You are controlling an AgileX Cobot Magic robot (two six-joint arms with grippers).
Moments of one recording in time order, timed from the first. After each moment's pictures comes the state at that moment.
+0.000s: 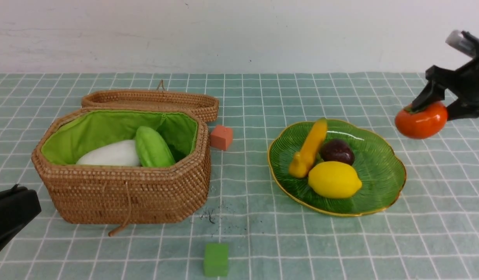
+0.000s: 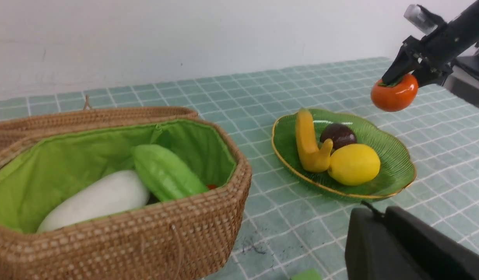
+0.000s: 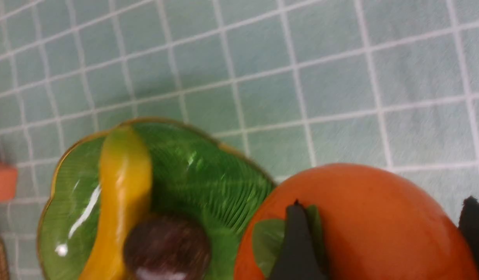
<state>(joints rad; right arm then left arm) -0.21 2.18 -2.08 0.50 1.20 -0.16 -0.67 0.37 -0.53 0.33 0.39 -0.47</state>
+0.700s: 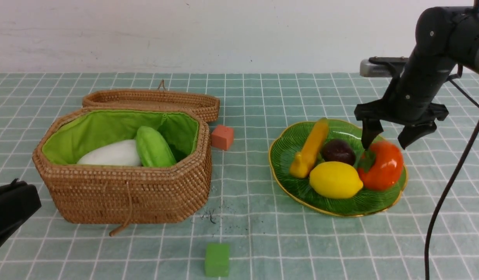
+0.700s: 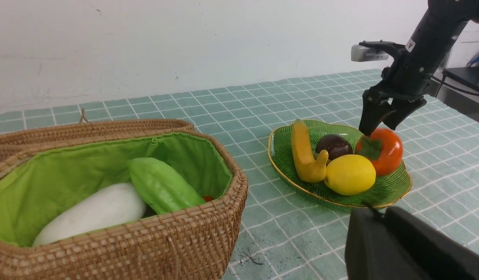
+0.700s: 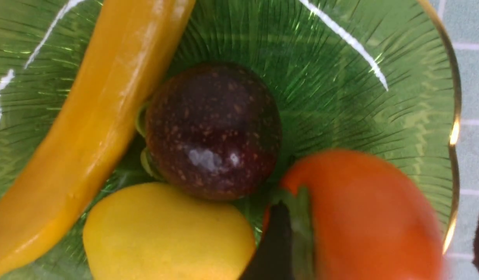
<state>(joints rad) 0.11 2.11 -1.92 0.09 1.22 0.04 -0.67 0.37 -0.53 0.33 0.37 -0.47</state>
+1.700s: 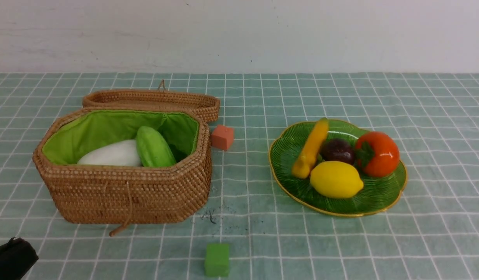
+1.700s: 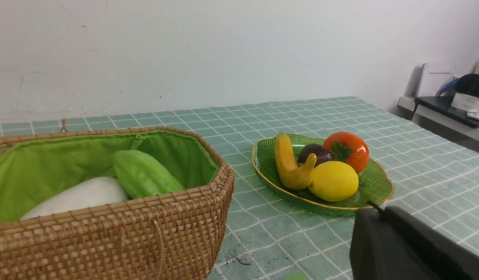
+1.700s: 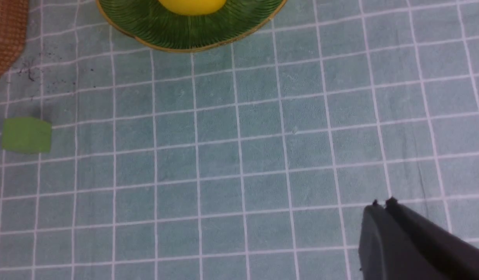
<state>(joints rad) 0.11 0.60 -0.88 0.09 1.23 0.20 -0.67 0.11 -0.26 0.35 0.23 -0.50</state>
